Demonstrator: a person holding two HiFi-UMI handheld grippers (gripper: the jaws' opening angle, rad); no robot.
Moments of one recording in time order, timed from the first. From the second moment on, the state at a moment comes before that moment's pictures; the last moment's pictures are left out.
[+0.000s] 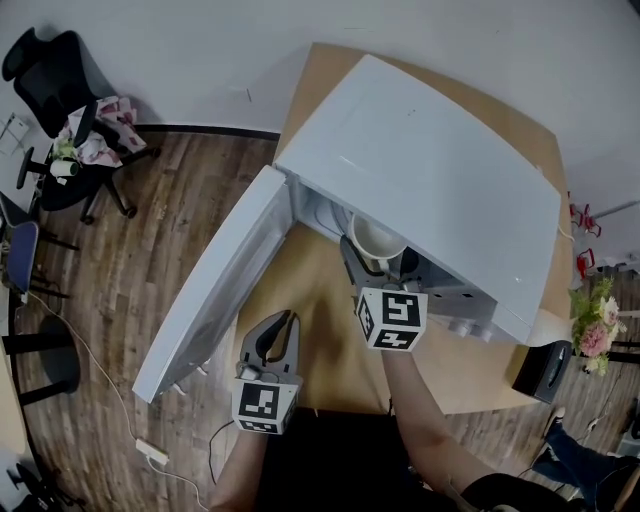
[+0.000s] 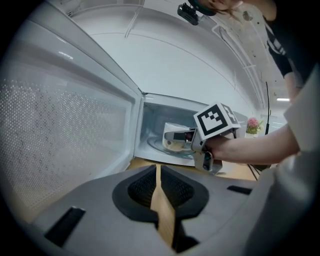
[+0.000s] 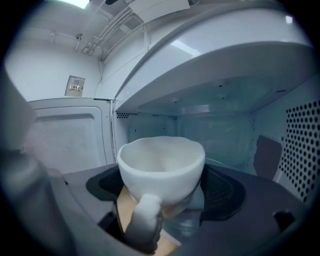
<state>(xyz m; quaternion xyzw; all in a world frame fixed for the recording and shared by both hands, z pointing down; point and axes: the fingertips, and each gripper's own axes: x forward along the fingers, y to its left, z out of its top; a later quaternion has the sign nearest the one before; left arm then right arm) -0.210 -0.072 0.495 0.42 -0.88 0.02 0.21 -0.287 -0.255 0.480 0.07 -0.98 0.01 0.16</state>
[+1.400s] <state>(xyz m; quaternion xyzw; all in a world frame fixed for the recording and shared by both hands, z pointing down) -0.207 -0.070 0.508 0.42 -0.88 0.00 0.23 -0.340 -0.289 0.501 0.09 -0.98 0.01 0.18</state>
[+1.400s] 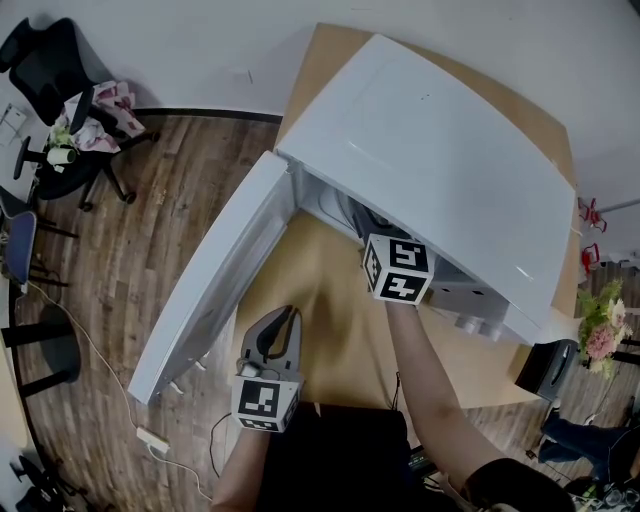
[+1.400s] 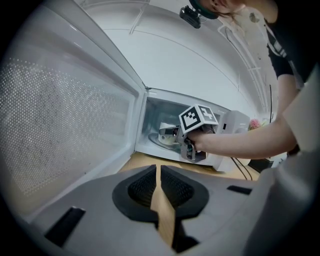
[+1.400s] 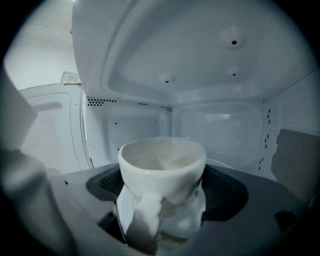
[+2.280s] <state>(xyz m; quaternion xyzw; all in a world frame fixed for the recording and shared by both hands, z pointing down) -0.197 -0.061 0.506 0.41 -0.88 0.00 0.23 -0.331 -0.286 0.500 0.10 -0.98 -0.02 0.18</state>
